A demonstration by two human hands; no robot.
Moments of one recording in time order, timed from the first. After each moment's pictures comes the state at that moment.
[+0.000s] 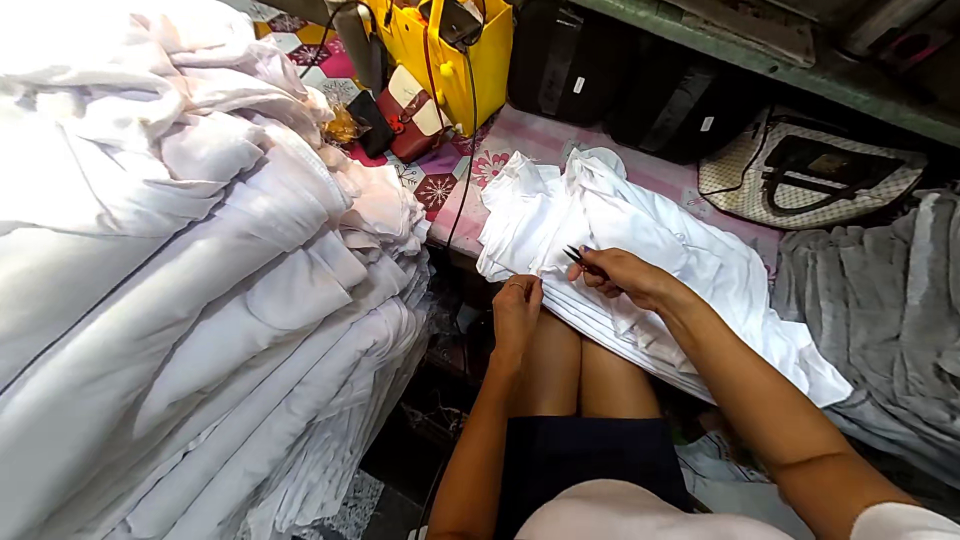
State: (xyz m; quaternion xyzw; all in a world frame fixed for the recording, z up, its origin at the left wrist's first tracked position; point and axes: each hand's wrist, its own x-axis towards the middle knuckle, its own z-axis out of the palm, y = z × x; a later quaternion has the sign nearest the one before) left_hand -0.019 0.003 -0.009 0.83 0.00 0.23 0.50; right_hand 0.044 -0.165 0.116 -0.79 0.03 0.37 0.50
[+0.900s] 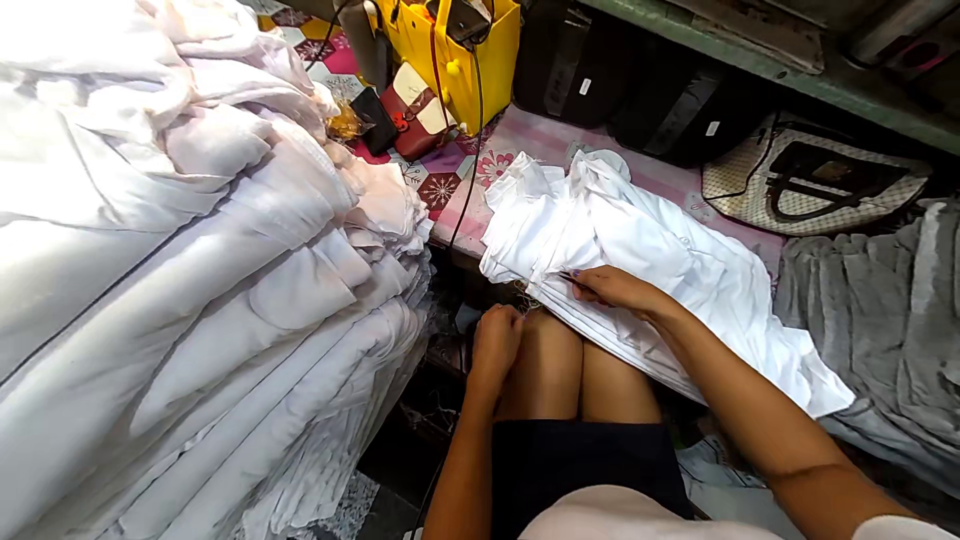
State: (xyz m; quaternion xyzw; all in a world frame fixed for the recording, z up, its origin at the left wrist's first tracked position) left_hand -0.047 0.045 0.022 0.88 0.05 -0.12 0.45; right_hand 0.041 -0.160 0.102 -0.86 -0.05 0.35 0.36
